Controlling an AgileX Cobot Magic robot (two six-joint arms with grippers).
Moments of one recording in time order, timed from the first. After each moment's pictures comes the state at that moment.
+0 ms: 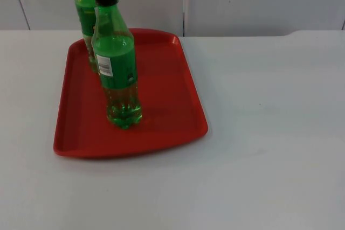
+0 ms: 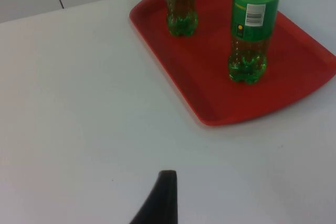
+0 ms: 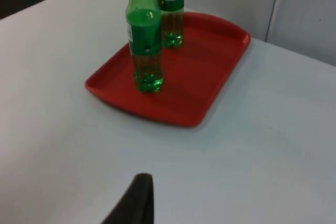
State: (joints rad) right arm 0.51 0.17 -0.57 0.16 0.87 -0.19; left arm -0.24 0.00 -0.51 0.01 1.08 0.06
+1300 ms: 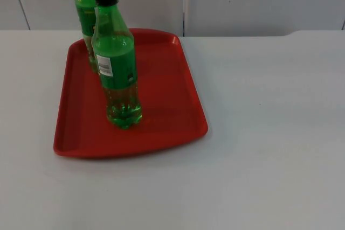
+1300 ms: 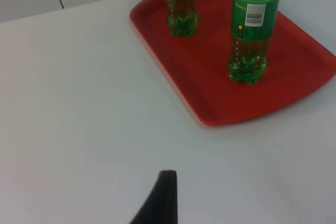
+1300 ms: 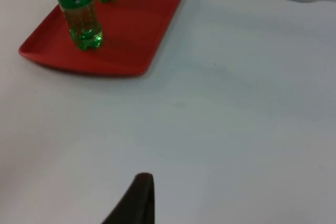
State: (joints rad) right arm 0.51 0.00 -0.52 -0.05 1.08 0.04; left arm -0.24 0.00 -0.51 0.01 1.08 0.06
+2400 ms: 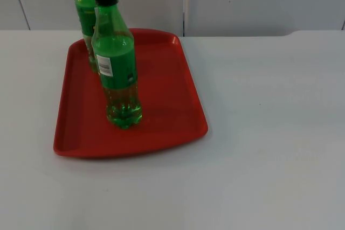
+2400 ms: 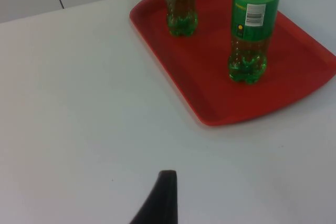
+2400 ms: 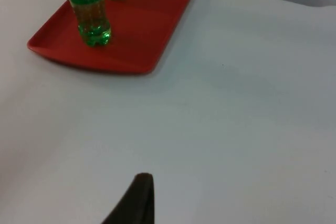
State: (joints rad) right arm 0.51 0.00 -0.52 -0.03 1.08 0.00; left arm -0.24 0.00 -0.51 0.01 1.08 0.06
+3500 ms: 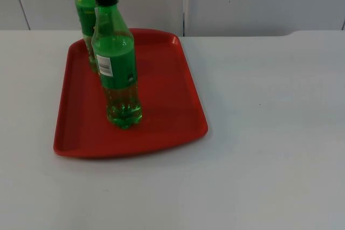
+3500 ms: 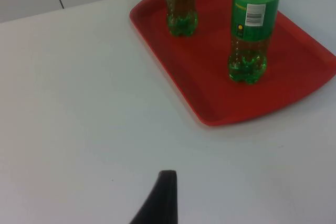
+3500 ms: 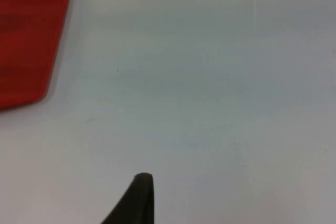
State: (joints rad) right arm 0.13 0.00 -0.52 -0.02 1.08 0.01; left arm -0.24 0.00 -0.51 0.01 1.08 0.06
